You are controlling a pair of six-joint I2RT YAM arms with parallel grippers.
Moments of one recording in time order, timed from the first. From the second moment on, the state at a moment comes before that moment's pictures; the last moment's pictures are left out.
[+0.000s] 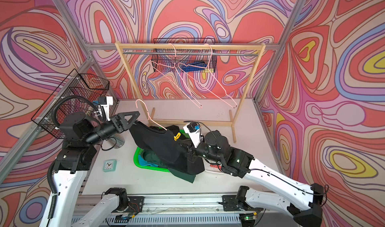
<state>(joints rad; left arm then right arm) -0.08 0.88 1.21 -0.47 0.71 -0.66 0.99 0.98 0.99 -0.30 -0.09 0.26</state>
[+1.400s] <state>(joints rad) -0.21 1.03 1.14 -0.37 0.59 -0.39 0.99 1.06 1.04 -0.32 -0.09 0.30</state>
